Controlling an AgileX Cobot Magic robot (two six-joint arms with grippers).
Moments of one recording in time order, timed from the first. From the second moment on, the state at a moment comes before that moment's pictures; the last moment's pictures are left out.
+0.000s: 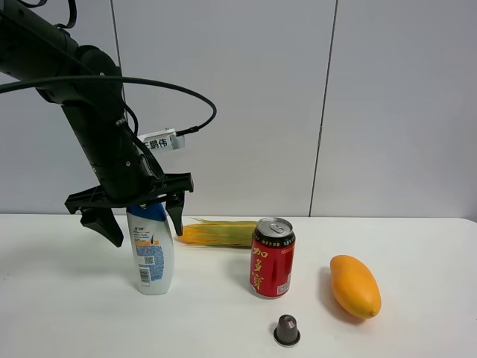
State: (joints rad) left arm -0.42 1.92 -1.34 -0.12 0.72 -0.53; right arm 0.11 0.00 -0.50 -0.07 1.07 0.02
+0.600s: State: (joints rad) left arm -0.42 1.85 -1.46 -0.12 0.82 -0.54; right arm 0.11 0.00 -0.50 -0.07 1.07 0.02
